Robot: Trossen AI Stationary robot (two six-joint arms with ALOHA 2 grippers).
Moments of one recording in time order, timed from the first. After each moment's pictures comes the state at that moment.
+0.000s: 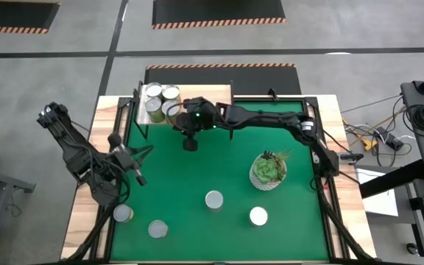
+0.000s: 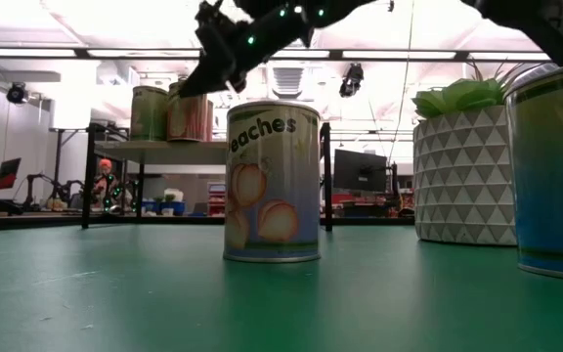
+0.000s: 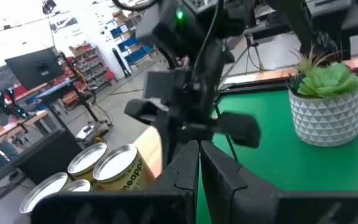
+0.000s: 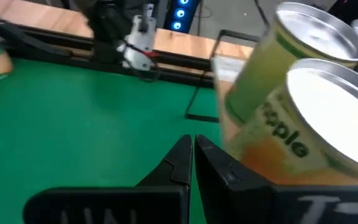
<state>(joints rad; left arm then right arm) -0.81 0.92 0.93 -0.83 -1.40 -0.48 -0.20 2.16 2.01 -0.33 -0.10 -0.30</state>
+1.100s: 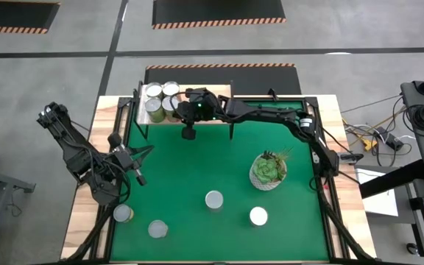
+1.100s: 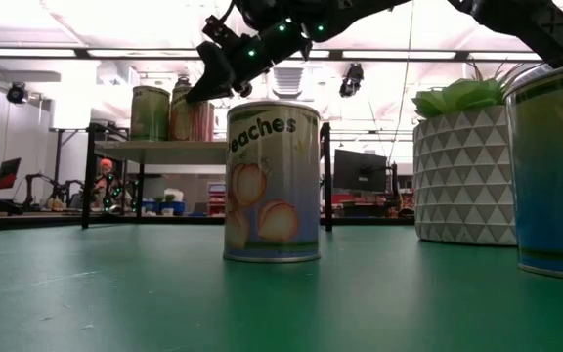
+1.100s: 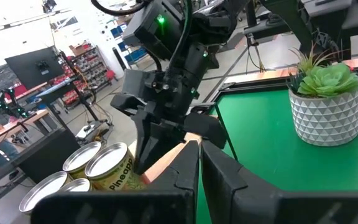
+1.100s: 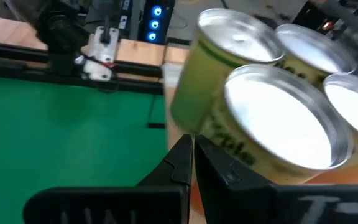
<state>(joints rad) -0.81 0.93 0.93 -0.84 -1.40 -0.49 -0.25 2.17 2.01 -0.24 -0.08 -0.30</state>
